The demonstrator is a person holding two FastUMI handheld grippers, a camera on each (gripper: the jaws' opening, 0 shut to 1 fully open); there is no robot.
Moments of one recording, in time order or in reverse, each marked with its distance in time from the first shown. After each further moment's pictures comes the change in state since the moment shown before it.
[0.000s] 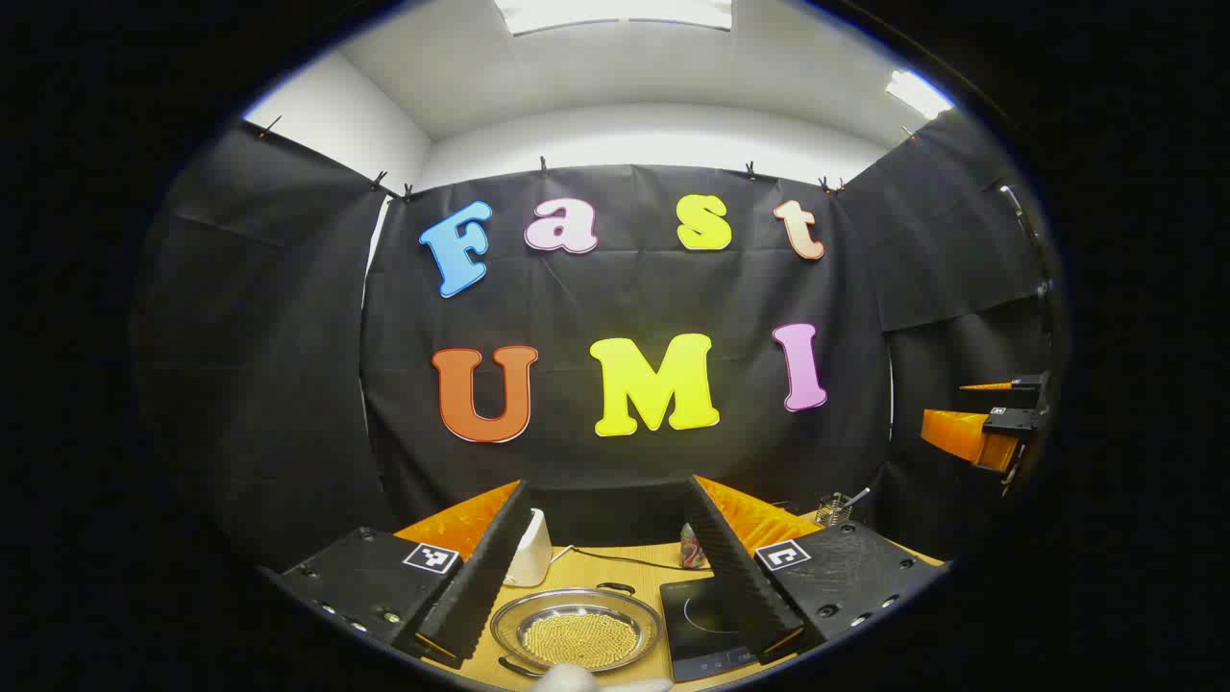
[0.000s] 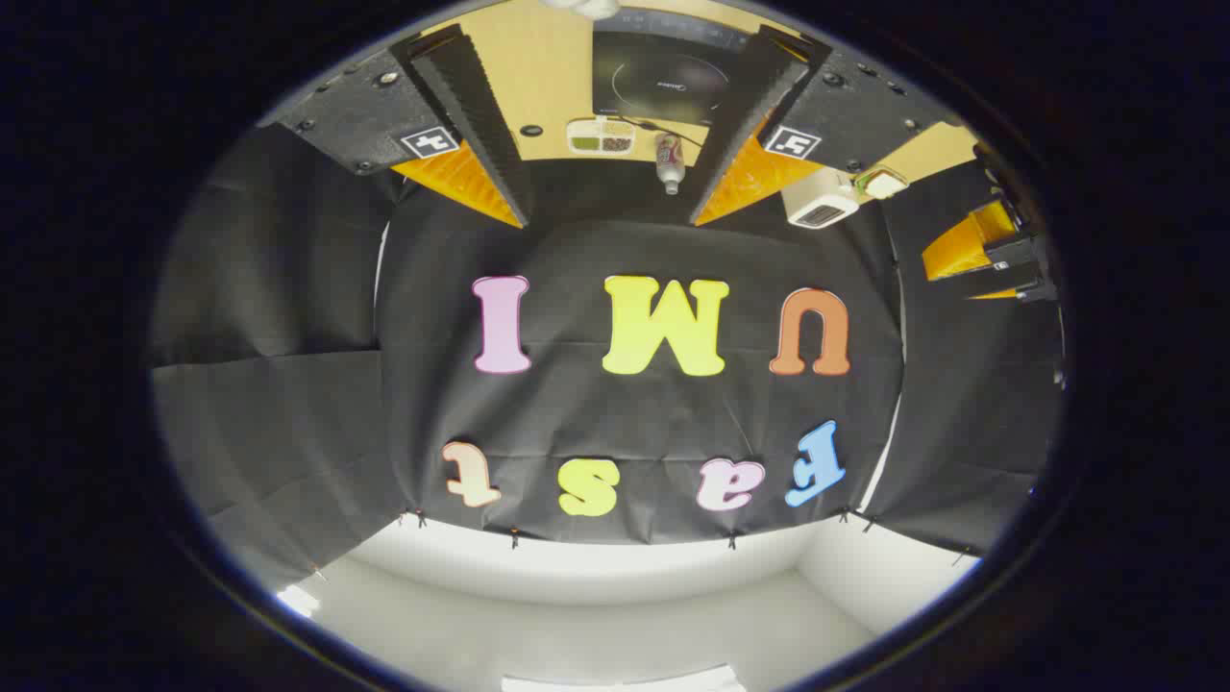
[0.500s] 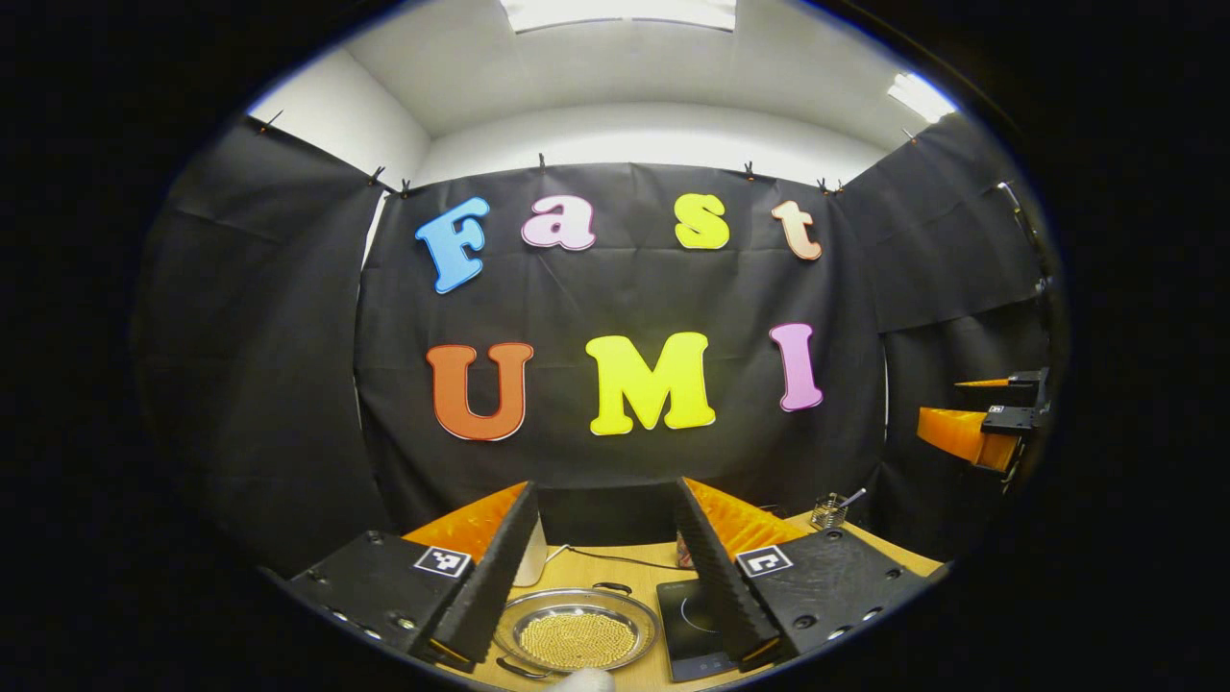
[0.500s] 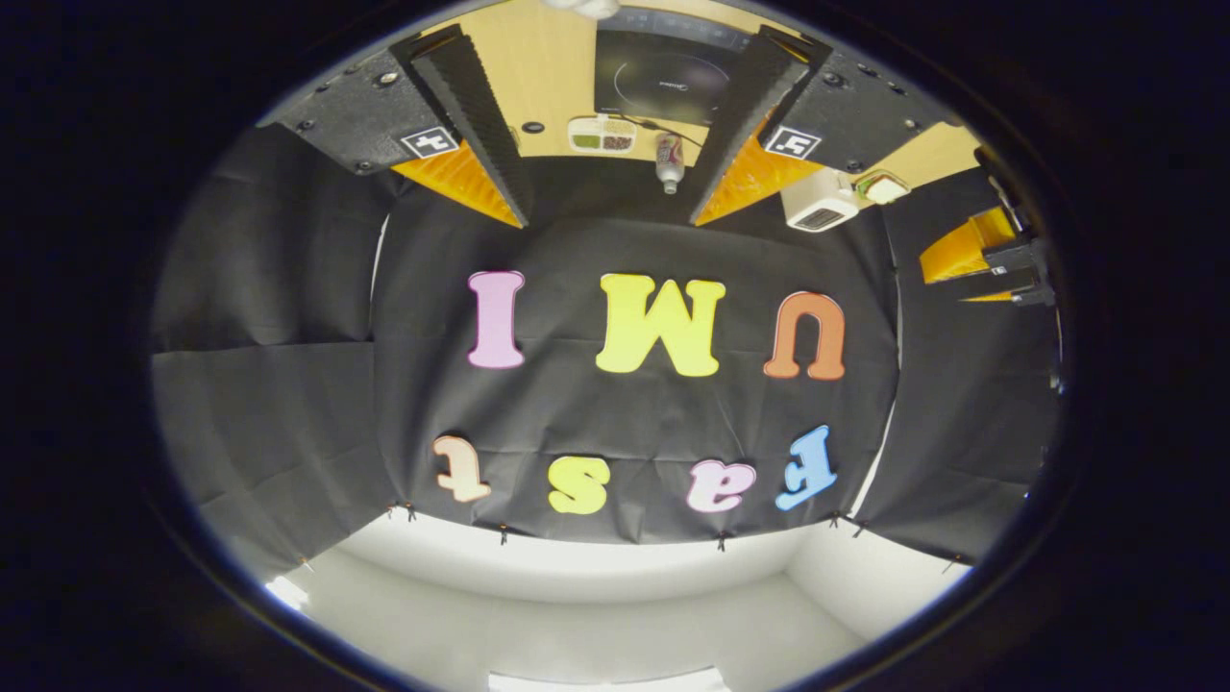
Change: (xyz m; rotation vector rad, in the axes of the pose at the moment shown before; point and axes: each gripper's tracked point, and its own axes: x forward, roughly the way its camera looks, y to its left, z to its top) left arm 0.003 0.000 -0.006 -0.011 0.016 -0.023; right arm 0.000 0.007 0.002 -0.026 -0.004 0.011
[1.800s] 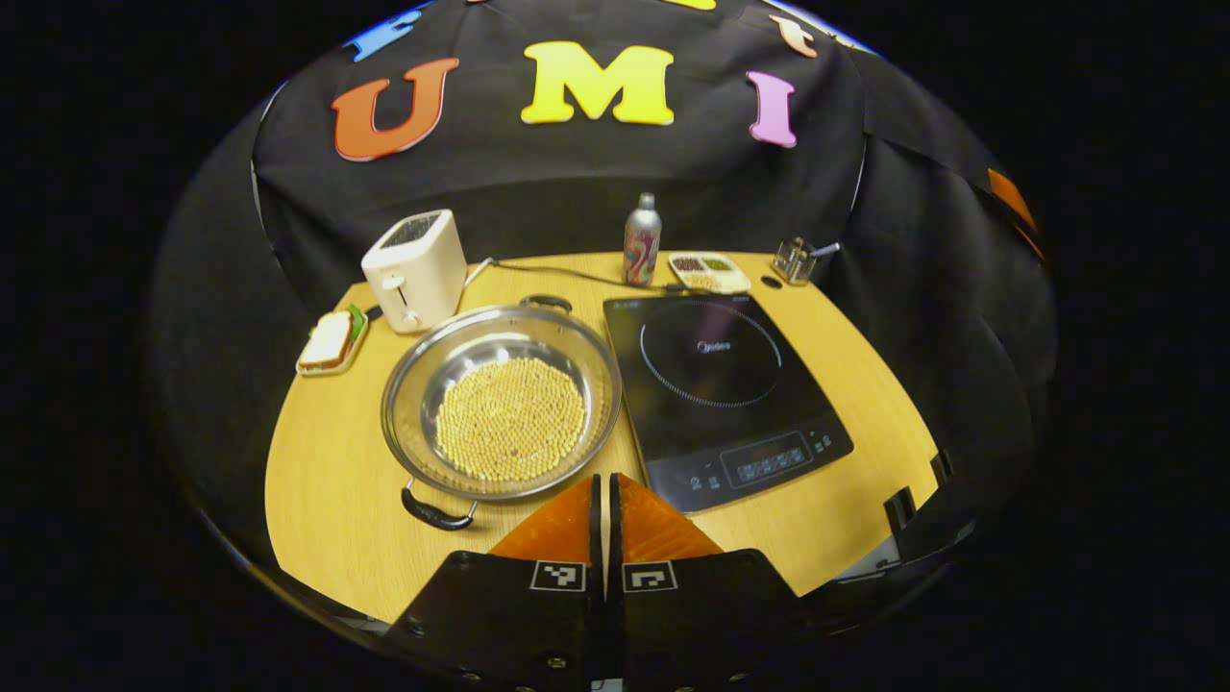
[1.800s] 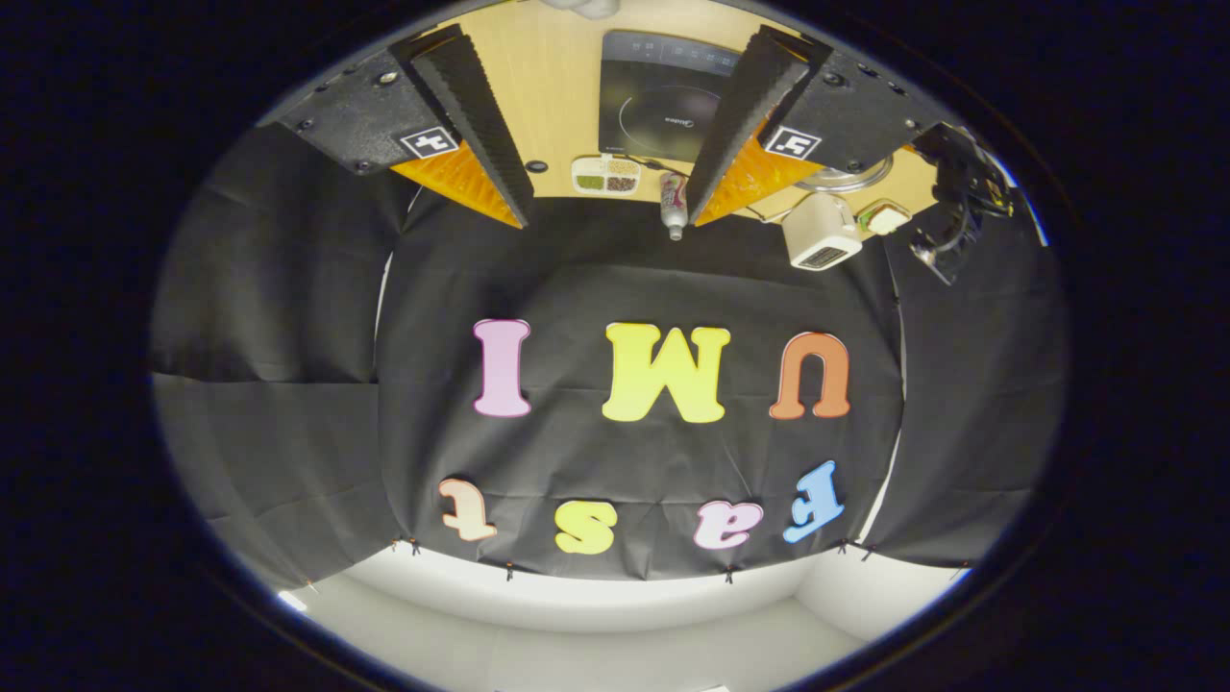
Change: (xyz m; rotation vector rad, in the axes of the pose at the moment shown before) left arm -0.067 -0.031 -0.299 -0.044 0.959 -0.236; right arm -0.011 -0.017 -0.056 0.012 0.137 -0.022
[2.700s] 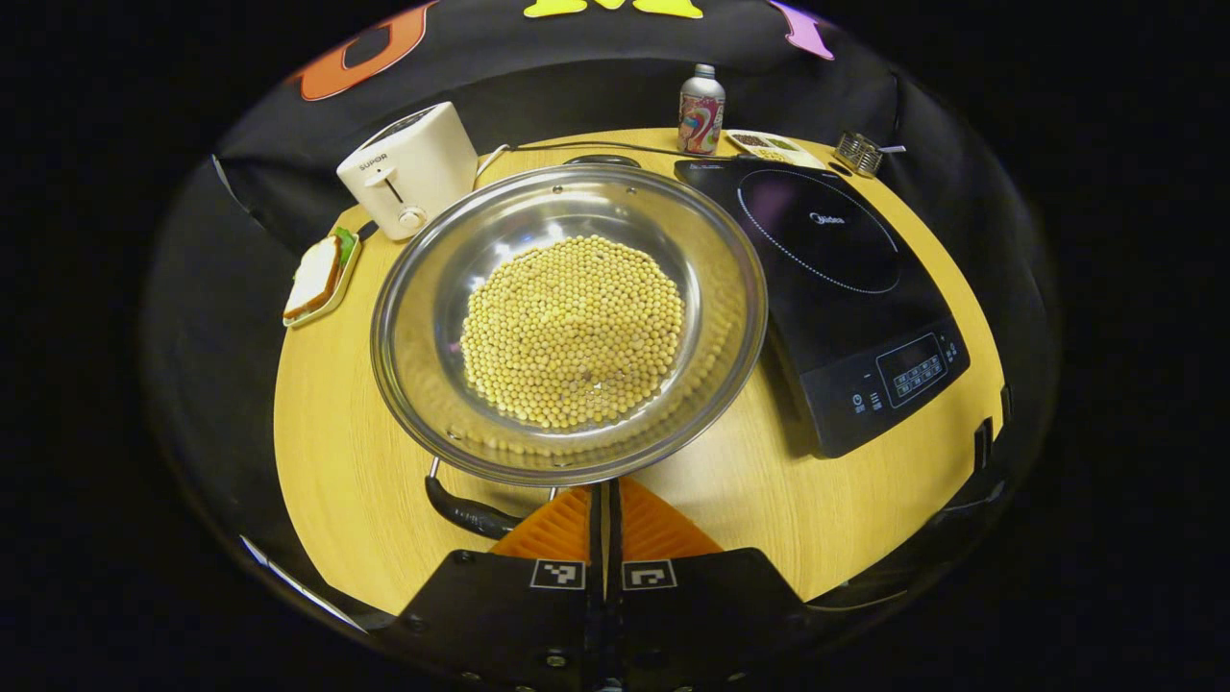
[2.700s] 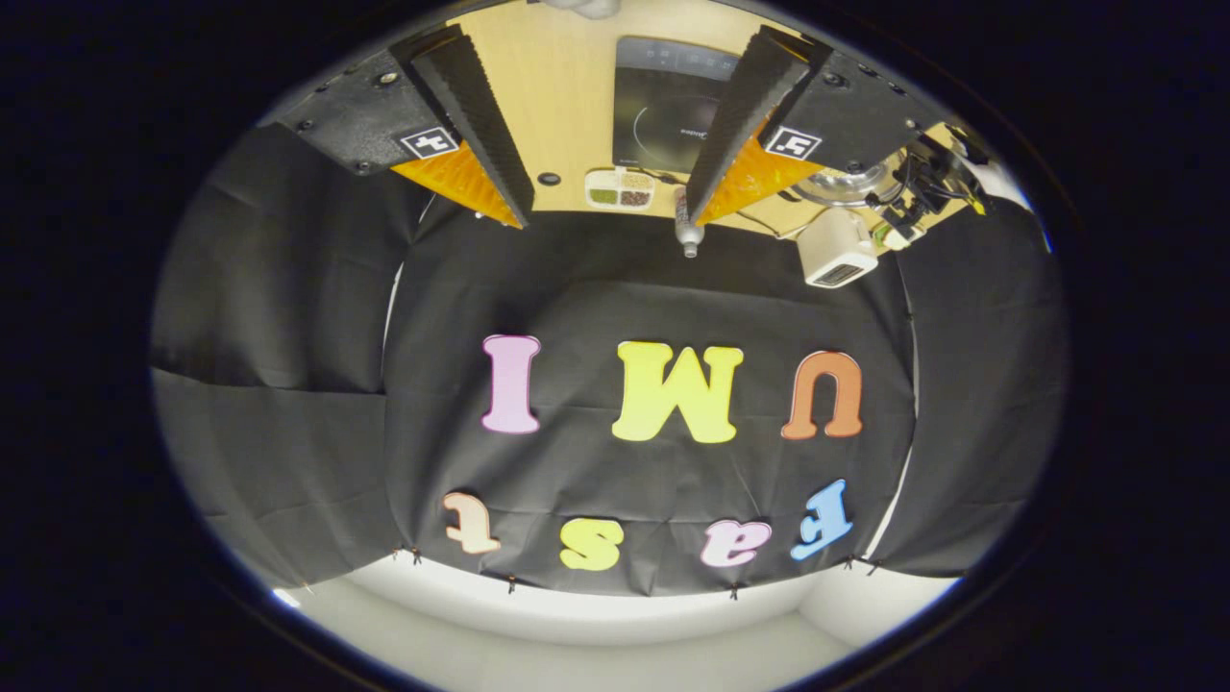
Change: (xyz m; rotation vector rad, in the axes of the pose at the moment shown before) left arm 0.064 0.089 -0.049 0.077 0.302 0.083; right arm 0.012 -0.007 -0.014 -0.018 0.046 -0.030
